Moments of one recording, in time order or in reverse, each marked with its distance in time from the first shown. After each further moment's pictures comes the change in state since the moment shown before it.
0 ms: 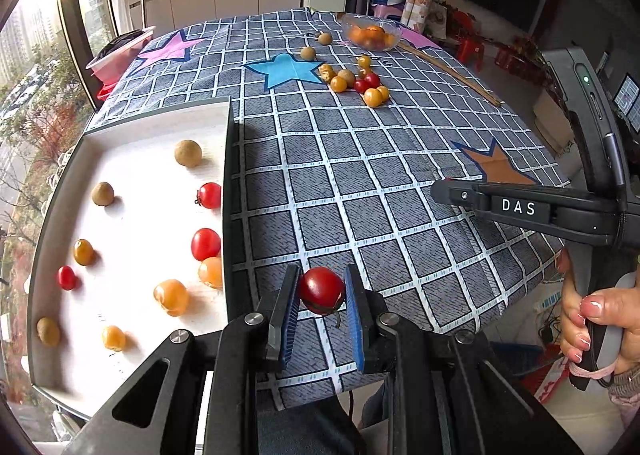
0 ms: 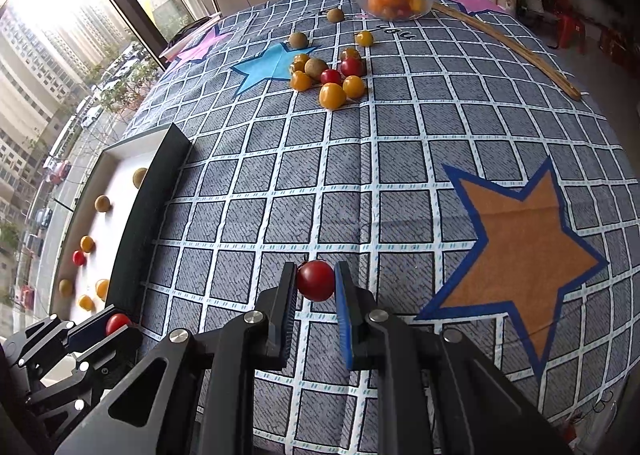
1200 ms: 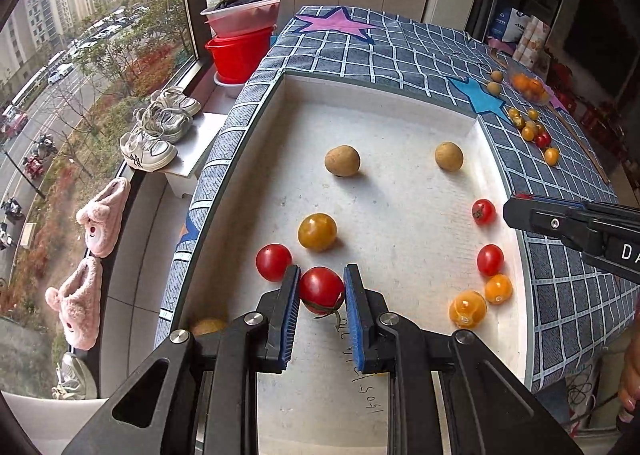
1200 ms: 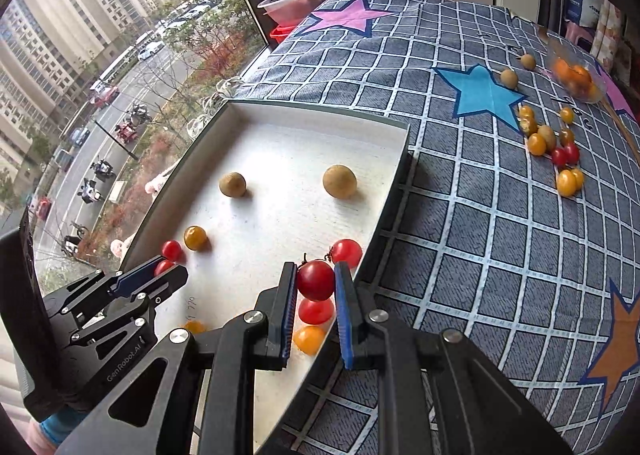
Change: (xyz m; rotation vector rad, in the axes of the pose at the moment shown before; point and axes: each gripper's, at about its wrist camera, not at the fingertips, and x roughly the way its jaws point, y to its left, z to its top) left arm 0.001 0.174 -0.016 -0.280 -0.001 0.204; right arm 0.044 0.192 0.031 -0.291 0.092 0.128
